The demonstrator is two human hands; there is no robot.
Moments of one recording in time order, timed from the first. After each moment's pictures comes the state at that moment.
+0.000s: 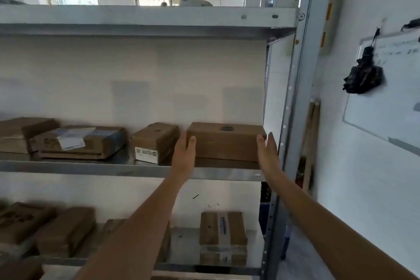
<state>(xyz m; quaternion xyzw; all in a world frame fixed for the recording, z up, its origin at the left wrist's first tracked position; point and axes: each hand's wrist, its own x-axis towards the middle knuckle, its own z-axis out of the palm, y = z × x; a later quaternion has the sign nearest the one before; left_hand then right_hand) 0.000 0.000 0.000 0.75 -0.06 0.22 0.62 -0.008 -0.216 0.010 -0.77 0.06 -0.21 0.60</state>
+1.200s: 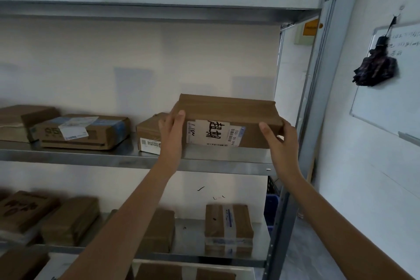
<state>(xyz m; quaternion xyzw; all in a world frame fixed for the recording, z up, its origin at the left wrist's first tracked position) -0.032 0.031 0.042 0.65 -0.03 0.23 0.73 -0.048 -0.199 0.034 -0.73 -0.07 -0.33 0.60</state>
